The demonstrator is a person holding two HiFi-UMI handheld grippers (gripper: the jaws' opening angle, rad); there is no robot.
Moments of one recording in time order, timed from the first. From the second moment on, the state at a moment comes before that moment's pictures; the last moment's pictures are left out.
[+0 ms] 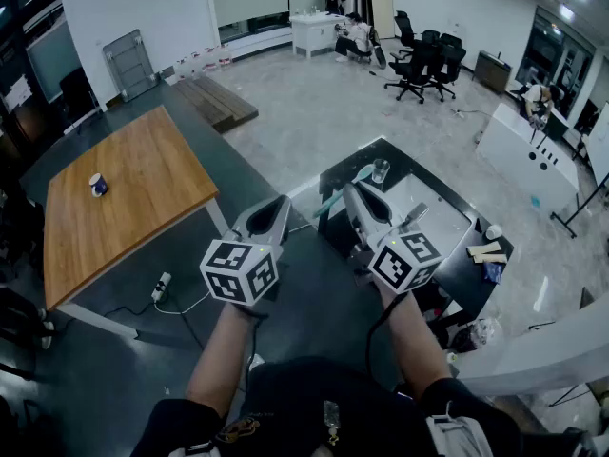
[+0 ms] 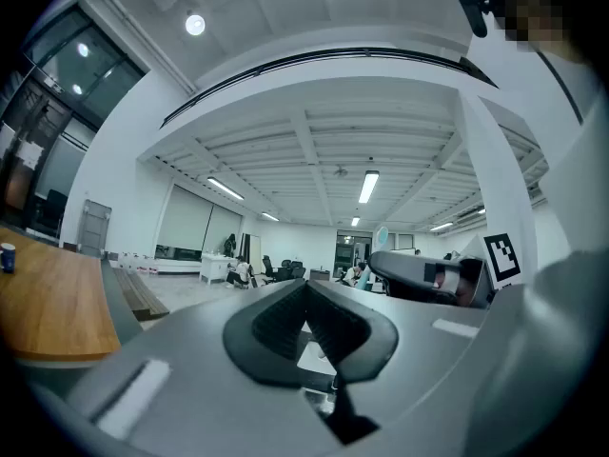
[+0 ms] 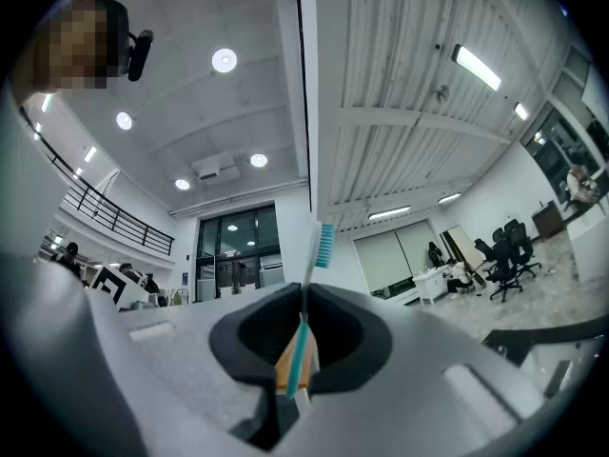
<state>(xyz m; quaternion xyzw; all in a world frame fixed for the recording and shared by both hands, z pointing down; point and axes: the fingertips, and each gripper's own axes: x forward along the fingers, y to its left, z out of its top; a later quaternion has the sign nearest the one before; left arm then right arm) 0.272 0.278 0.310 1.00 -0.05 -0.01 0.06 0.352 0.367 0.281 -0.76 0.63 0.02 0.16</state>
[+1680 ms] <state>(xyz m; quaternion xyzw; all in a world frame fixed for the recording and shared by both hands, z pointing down) 0.078 0.147 0.352 0.96 -0.27 0.01 0.11 0.193 0.193 0.312 -0.61 0.78 -0.05 0.15</state>
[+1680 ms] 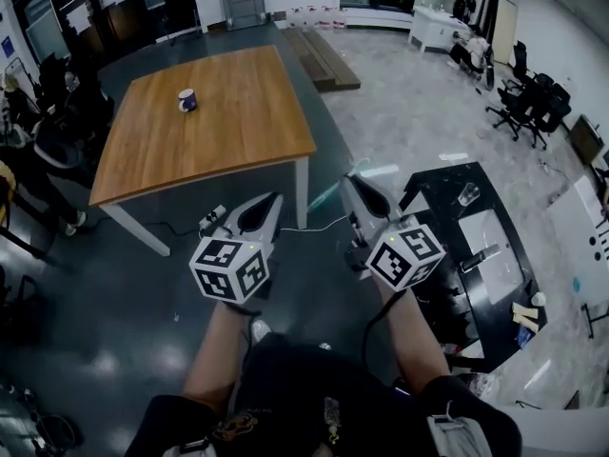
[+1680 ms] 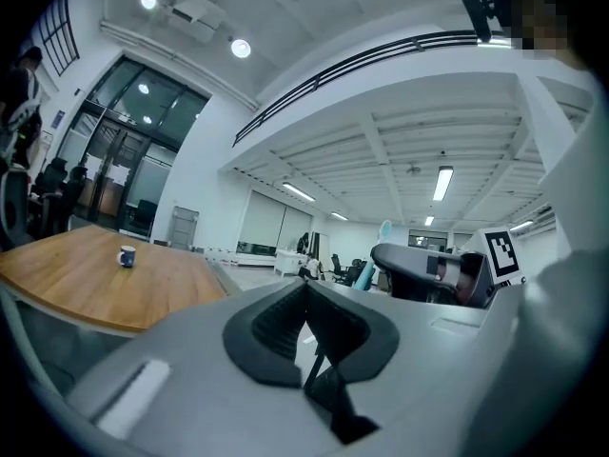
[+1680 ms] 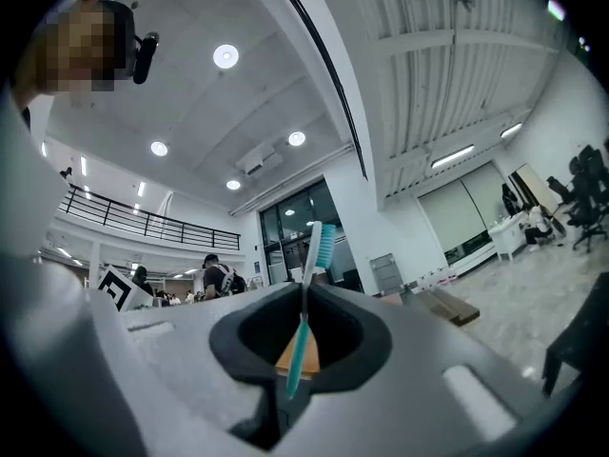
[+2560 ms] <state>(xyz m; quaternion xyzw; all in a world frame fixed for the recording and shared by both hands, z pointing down) -0.084 -0.010 0.372 0.93 -0.34 -0.01 0.13 0.035 0.012 0.332 -0.54 0.83 -0.07 0.11</state>
